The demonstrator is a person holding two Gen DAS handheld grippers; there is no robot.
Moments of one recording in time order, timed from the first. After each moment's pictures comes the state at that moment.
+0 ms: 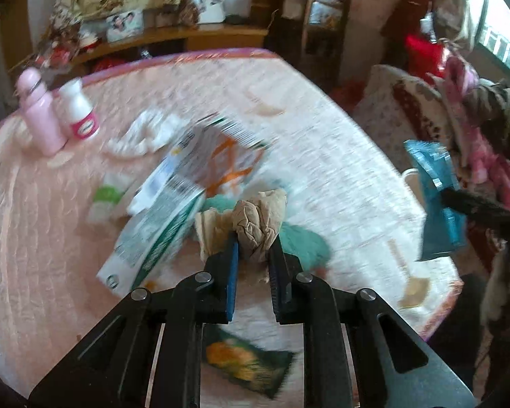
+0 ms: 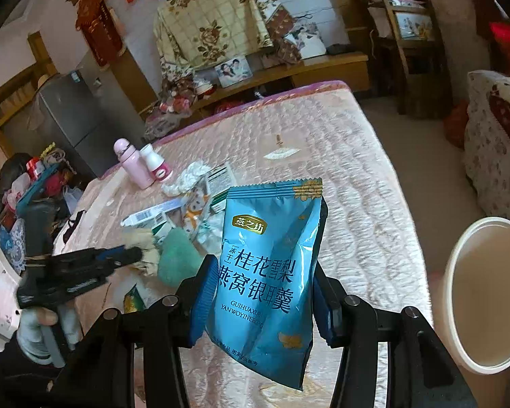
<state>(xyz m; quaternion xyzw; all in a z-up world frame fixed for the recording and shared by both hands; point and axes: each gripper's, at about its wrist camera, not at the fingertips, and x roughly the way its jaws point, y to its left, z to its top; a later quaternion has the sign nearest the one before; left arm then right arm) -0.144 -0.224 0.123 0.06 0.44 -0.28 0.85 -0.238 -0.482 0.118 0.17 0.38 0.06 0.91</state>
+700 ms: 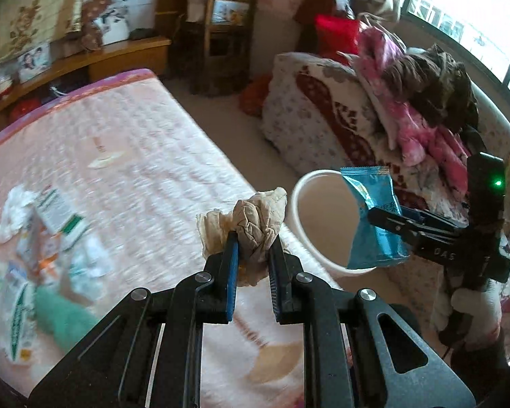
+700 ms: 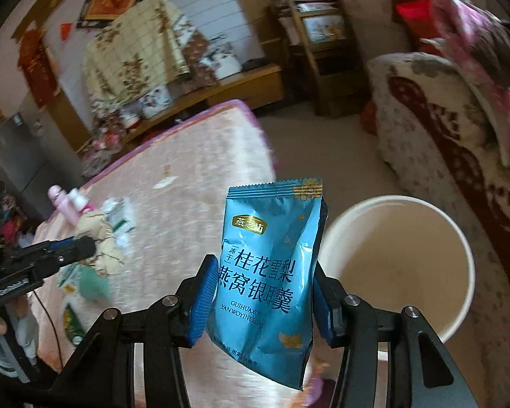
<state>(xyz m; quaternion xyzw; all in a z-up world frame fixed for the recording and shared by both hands) -0.187 -0.415 0.154 0.09 0.42 -0.42 0.80 -0.309 -0.622 0.115 0.20 0.37 -0.09 0.90</state>
